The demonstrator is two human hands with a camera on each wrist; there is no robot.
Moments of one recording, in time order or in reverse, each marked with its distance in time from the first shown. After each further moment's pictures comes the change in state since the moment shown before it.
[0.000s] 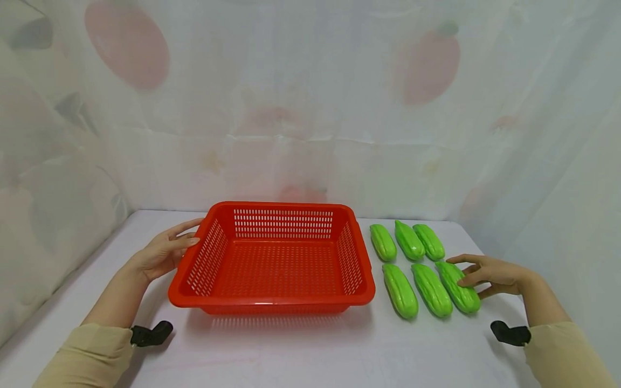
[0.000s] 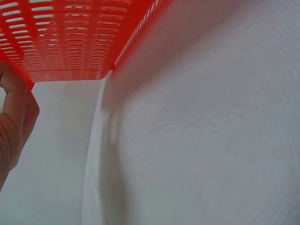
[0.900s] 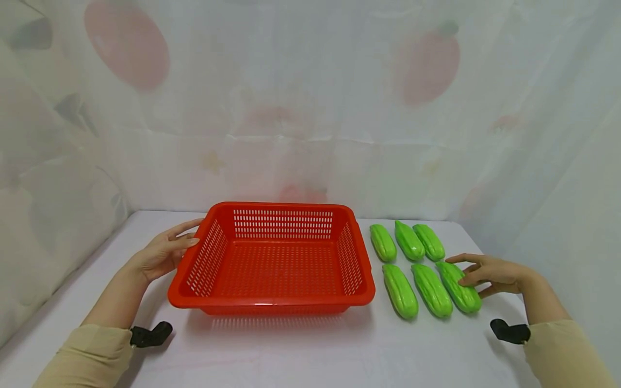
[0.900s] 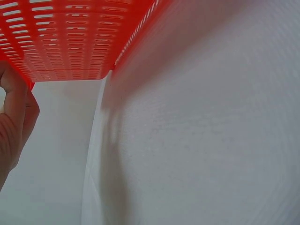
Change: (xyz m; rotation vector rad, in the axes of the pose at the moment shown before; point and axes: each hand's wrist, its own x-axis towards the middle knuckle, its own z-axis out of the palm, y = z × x) left_hand 0.001 -0.001 0.000 0.029 0.034 -0.019; right_hand 0.000 -0.002 -0.002 0.033 -0.014 0.010
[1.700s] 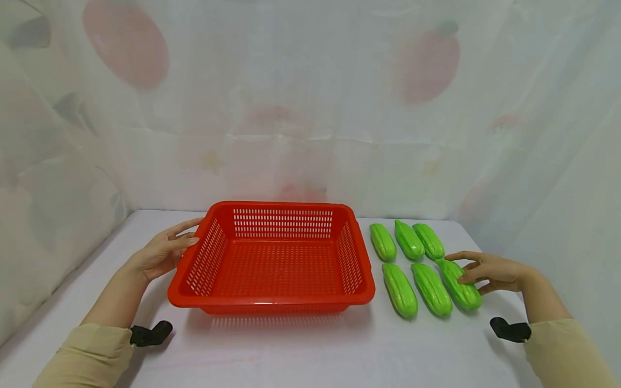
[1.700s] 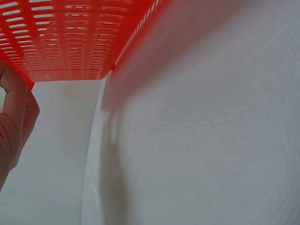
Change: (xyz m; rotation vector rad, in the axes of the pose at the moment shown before) left_hand 0.001 -0.001 -0.003 -0.023 -0.017 0.005; right_hand 0.001 -0.002 -0.001 0.001 -0.016 -0.040
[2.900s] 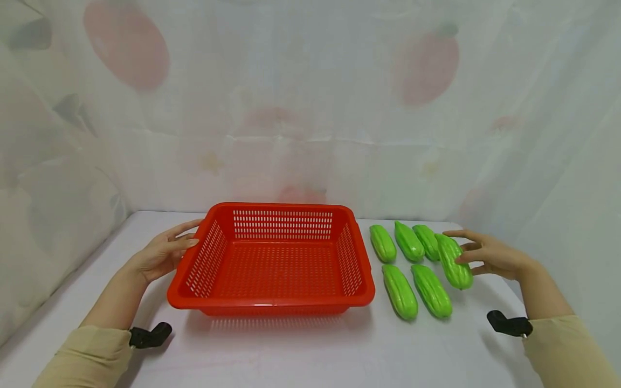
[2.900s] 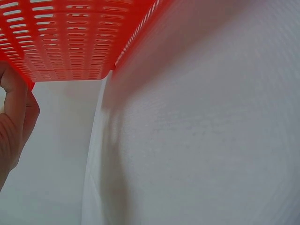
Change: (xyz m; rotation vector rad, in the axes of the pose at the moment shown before) left_hand -0.001 0.000 0.002 0.029 0.018 -0.004; right_hand -0.005 -0.030 -0.007 -0.022 0.154 -0.129
